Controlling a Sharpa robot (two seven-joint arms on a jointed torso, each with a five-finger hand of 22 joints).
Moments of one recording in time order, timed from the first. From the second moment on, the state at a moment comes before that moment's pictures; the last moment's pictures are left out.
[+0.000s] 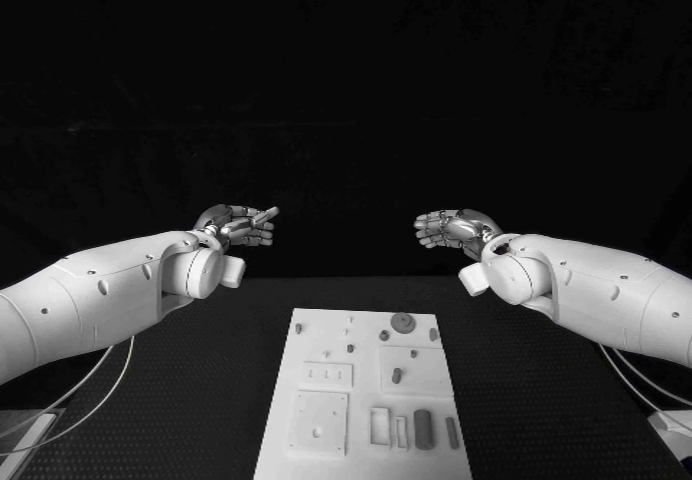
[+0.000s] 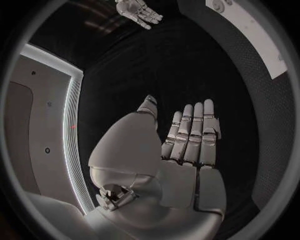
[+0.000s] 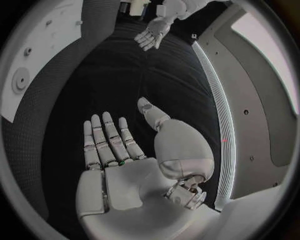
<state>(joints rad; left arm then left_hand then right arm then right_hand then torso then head) 1.34 -0.68 -0.15 1.05 -0.11 -0.35 0.14 1.39 -0.02 0.02 0.29 0.05 0.61 0.17 0.48 0.34 0.94 0.18 0.21 0.13 0.83 0.16 0.35 0.57 0.06 0.85 0.07 0.19 0.54 1.30 -0.62 -0.13 1.01 -0.21 -0.18 0.16 0.99 0.04 0.46 -0.29 0.04 0.50 0.16 0.30 0.59 0.77 0.24 0.19 0.11 0.51 0.27 0.44 0.43 0.08 0.36 0.20 0.17 1.31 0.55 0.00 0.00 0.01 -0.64</state>
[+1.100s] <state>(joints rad) 1.35 -0.82 -0.15 1.37 -0.32 -0.21 0.18 1.46 -0.12 0.08 0.29 0.05 0.70 0.19 0.42 0.31 1.06 0.15 0.15 0.13 1.00 0.09 0.39 0.65 0.07 1.02 0.00 0.23 0.55 1.27 -0.63 -0.13 1.10 -1.37 -0.16 0.06 1.15 -0.09 0.46 -0.29 0.05 0.88 0.11 0.35 0.59 1.43 -0.02 0.75 0.55 1.30 -0.12 1.13 0.85 0.25 1.26 -0.01 0.63 1.31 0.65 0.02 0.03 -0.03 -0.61</state>
